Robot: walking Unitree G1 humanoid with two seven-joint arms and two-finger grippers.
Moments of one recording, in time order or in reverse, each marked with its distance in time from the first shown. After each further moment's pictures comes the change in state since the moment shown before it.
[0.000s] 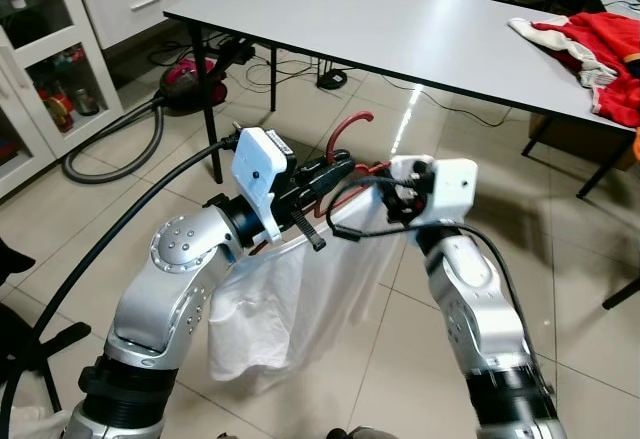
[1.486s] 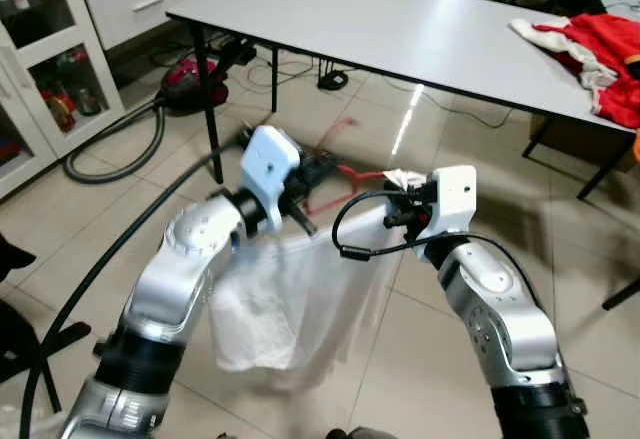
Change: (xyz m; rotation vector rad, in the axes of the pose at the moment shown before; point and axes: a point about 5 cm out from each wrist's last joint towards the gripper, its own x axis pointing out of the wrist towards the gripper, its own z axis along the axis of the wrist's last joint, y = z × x) left arm 0.011 0.029 -0.024 0.086 0.178 0.154; right arm -0.011 0.000 0.010 0.004 0.151 0.132
